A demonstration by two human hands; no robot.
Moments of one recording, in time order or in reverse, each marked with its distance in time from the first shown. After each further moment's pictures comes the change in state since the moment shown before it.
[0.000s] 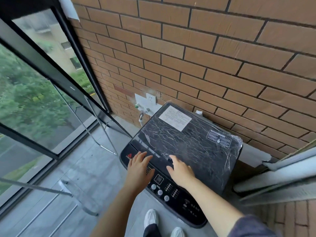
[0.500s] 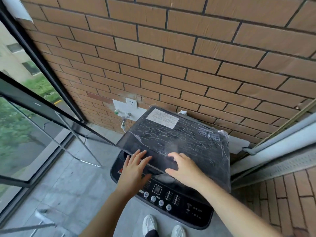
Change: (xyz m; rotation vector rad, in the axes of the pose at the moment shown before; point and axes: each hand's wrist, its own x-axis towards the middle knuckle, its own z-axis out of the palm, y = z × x) left_hand 0.054 -0.031 -0.013 0.130 0.048 0.430; right_hand -0.019 -0.024 -0.053 0.133 0.099 0.061
